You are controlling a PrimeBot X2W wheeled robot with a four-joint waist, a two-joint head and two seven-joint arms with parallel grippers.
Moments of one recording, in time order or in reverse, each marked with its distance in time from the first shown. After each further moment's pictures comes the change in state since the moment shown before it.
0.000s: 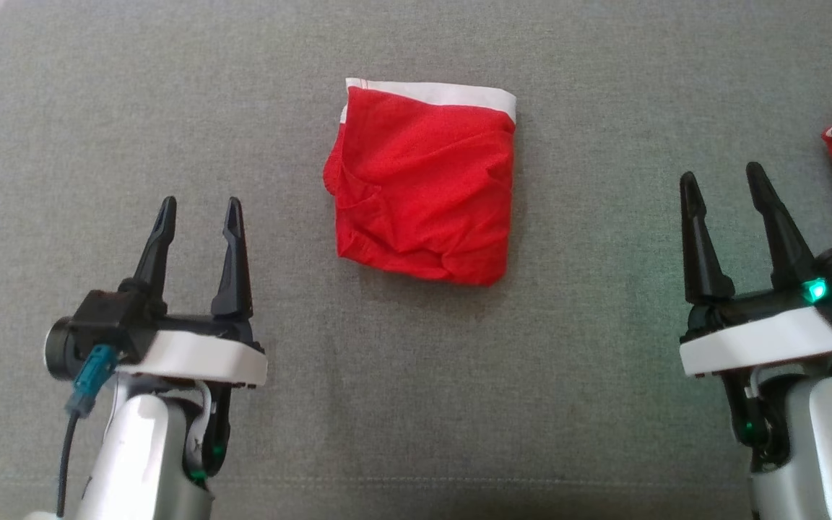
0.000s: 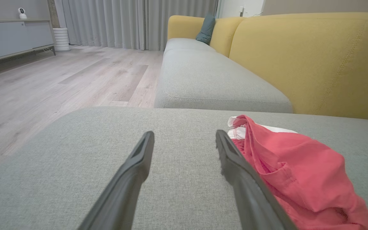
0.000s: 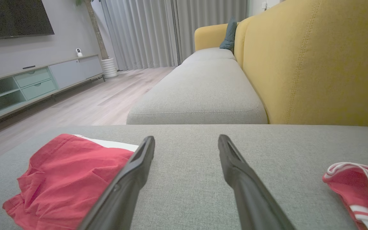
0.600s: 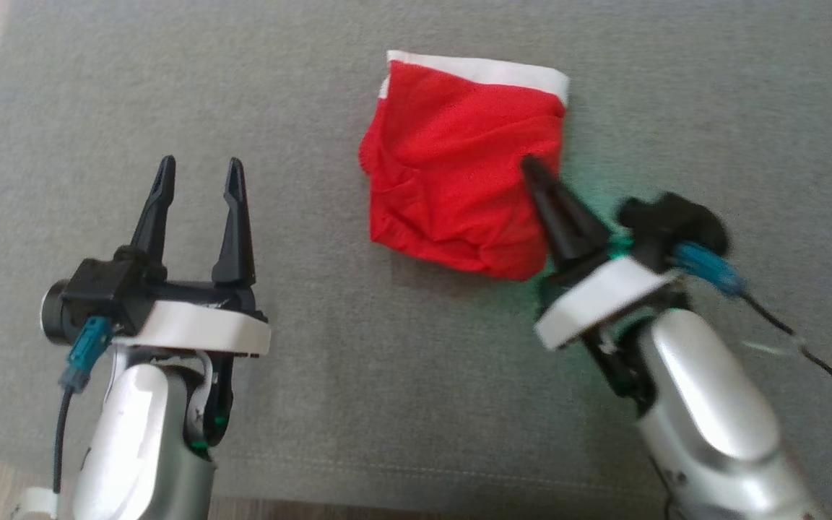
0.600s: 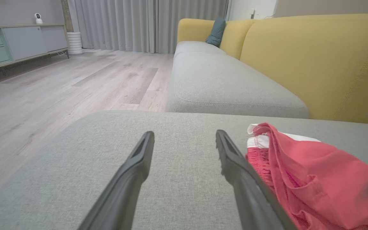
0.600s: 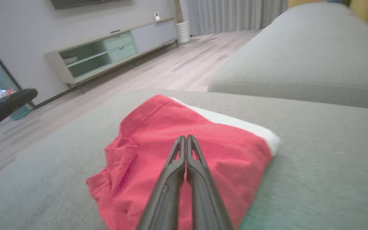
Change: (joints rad) left arm -0.065 -0.005 -0.007 -0.013 0.000 -0.007 0.000; right arm -0.254 0.010 0.343 0.272 0.033 0.000 0.000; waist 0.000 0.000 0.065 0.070
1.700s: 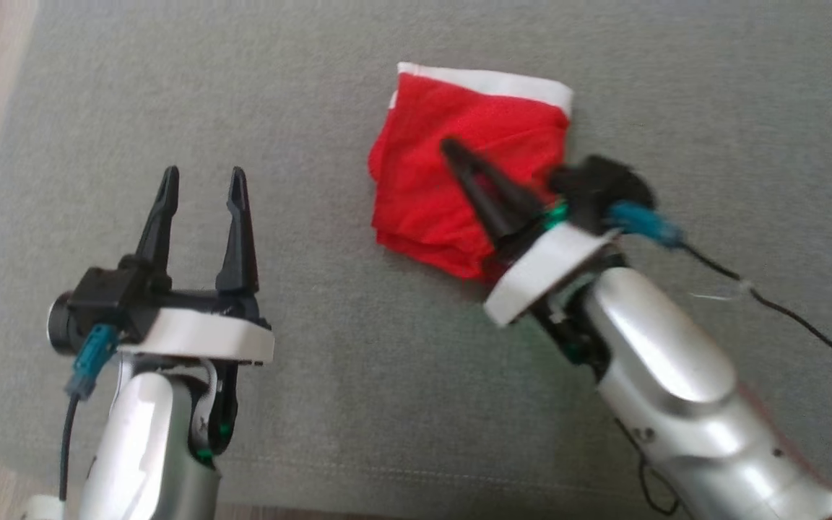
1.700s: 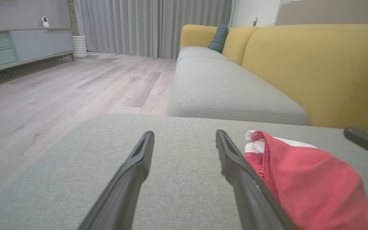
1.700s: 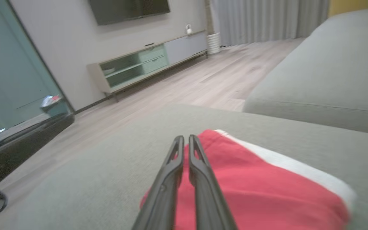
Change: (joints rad) left arm 0.009 -0.014 0.002 0.003 -0.001 0.010 -0.001; right arm -0.238 0.000 0.286 0.237 0.200 0.000 -0.067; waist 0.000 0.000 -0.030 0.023
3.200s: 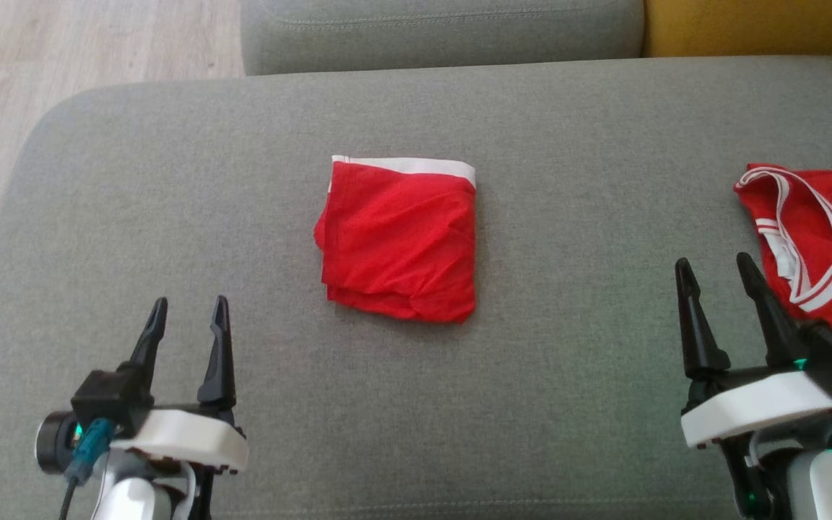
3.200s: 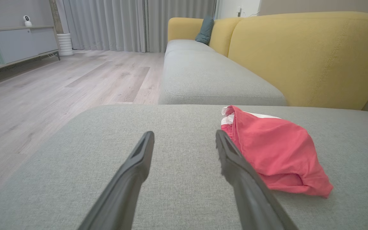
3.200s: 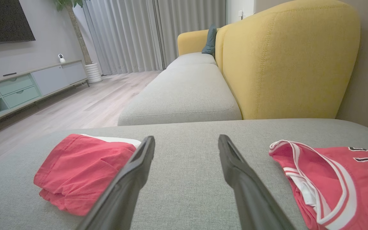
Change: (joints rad) left arm 0.242 0.056 0.027 0.013 0.001 0.009 0.032; right arm 0.668 0.028 -0.667 -0.550 -0.240 0.000 0.153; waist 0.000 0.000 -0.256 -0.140
